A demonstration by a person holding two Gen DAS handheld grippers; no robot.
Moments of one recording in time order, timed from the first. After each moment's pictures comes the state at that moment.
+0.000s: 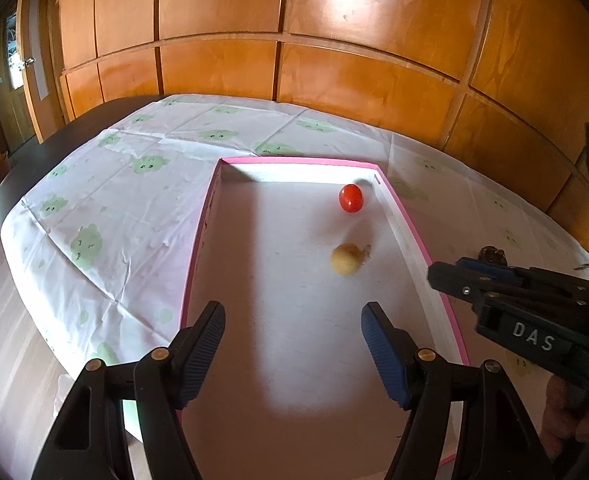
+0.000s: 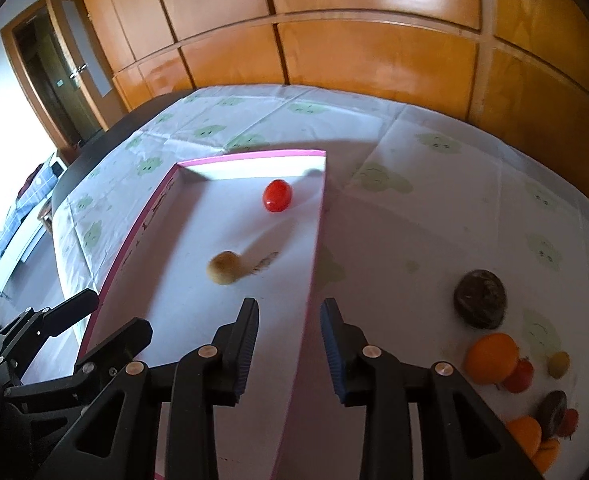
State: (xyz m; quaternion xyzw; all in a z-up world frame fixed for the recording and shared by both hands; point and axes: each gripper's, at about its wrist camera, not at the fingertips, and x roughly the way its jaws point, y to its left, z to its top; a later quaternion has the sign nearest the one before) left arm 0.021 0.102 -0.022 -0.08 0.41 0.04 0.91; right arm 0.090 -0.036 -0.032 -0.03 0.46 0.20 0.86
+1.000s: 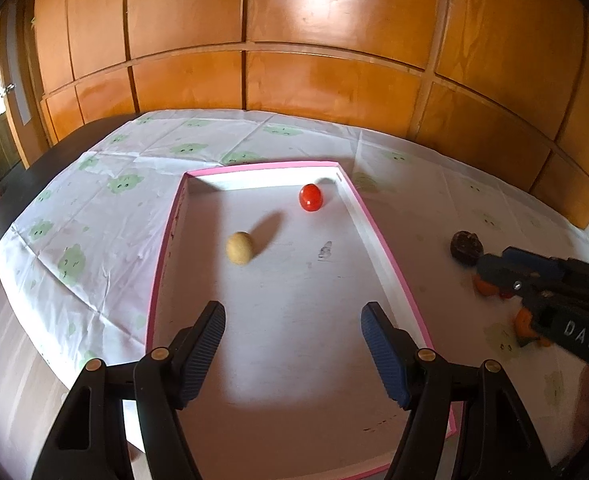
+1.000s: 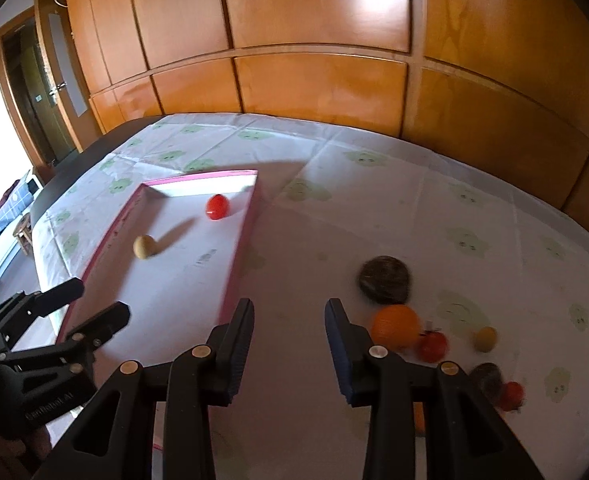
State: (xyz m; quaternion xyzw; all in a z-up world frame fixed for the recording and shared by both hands) left arm 0.017 0.072 -0.014 -0.04 0.41 0.01 0.91; right arm 0.062 -0.102 -0.010 -0.04 0.42 0.15 0.89
